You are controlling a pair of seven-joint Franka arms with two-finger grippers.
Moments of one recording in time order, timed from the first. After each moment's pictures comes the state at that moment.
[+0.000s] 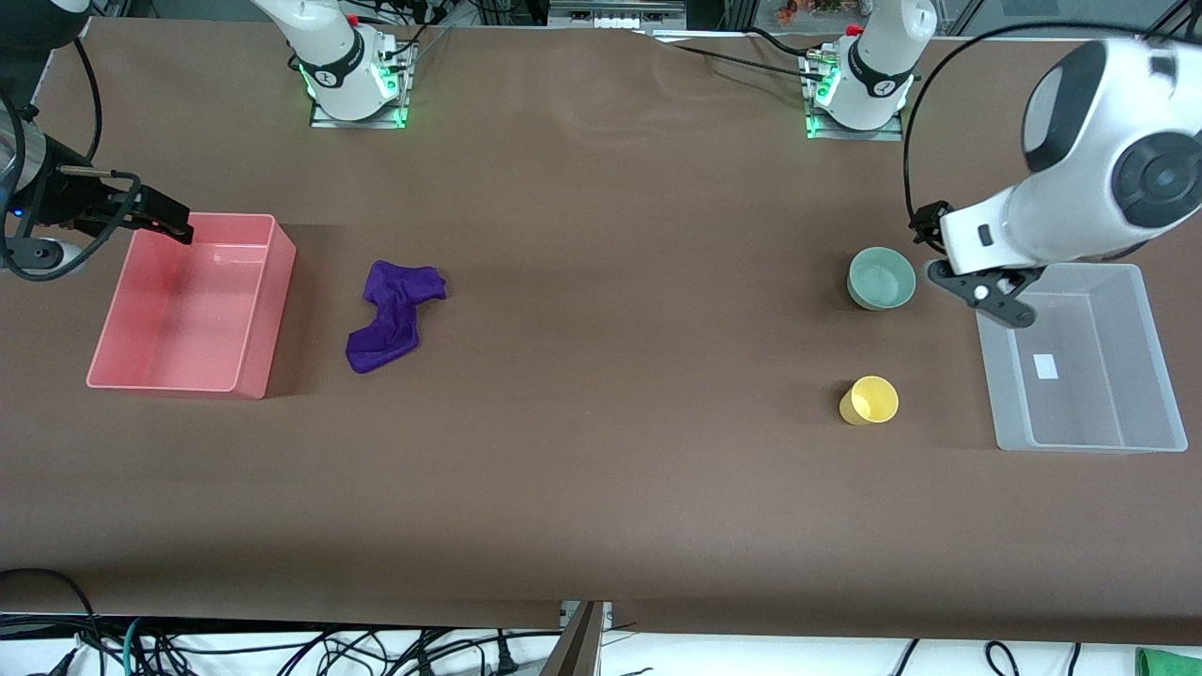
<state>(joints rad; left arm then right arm) -0.03 0.13 -0.09 -1.82 0.08 1.65 0.52 -0.03 0.10 0.08 -1.52 -0.05 1.49 0.09</state>
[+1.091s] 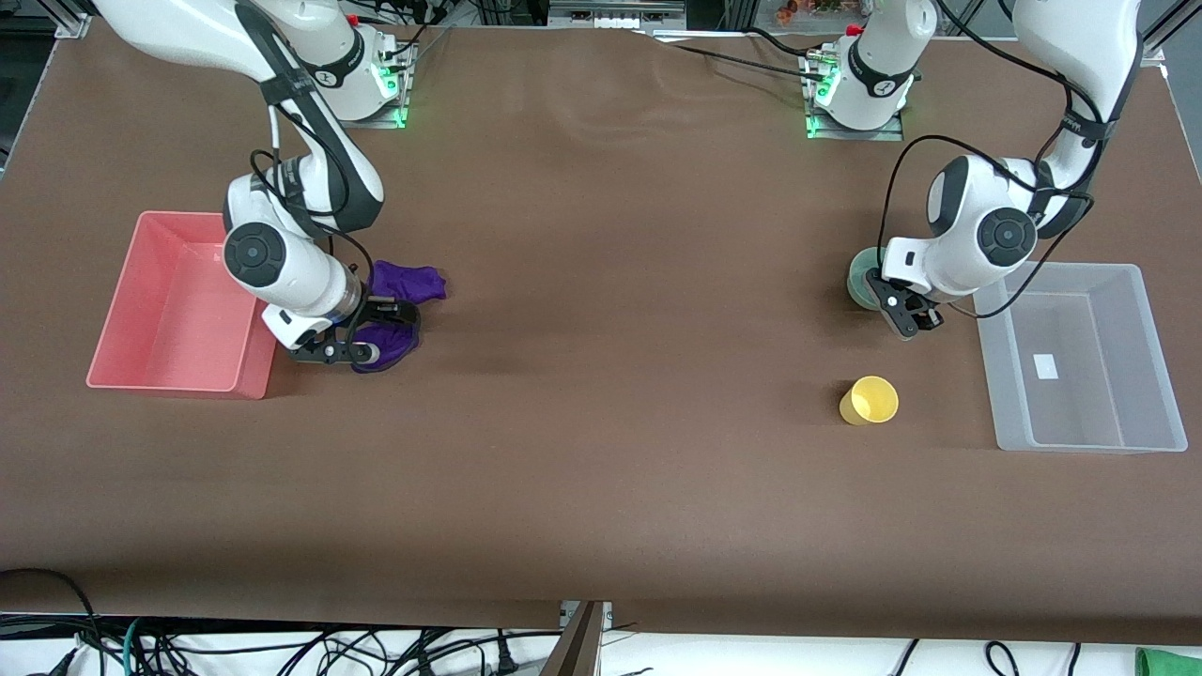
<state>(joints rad) 0.08 0.27 -0.09 -2.38 0.11 2.49 0.94 -0.01 0.37 0.29 -2.09 -0.07 2.33 0.33</state>
